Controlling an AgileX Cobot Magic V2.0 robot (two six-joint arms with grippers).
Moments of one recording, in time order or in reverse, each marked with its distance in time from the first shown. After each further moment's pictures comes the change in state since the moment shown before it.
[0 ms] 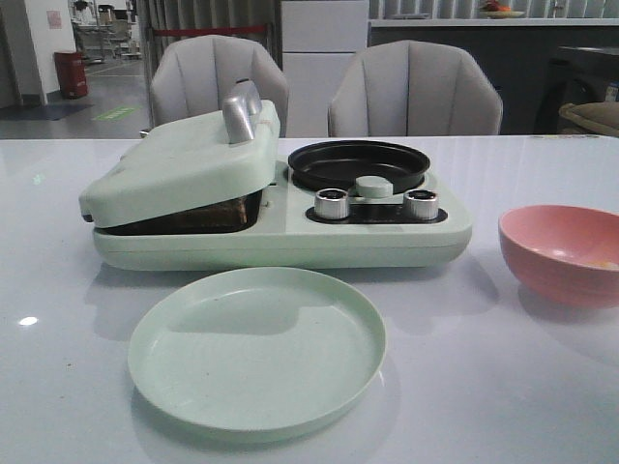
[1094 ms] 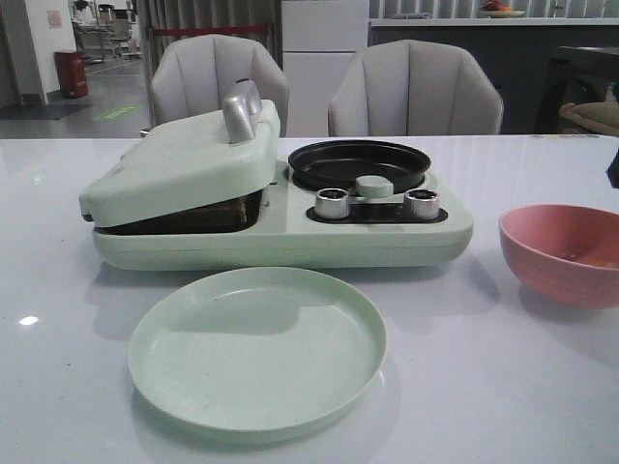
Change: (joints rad) left arm 0.000 0.000 0.000 -0.002 0.005 0.000; right arm -0.380 1.074 -0.559 0.063 0.333 -0.087
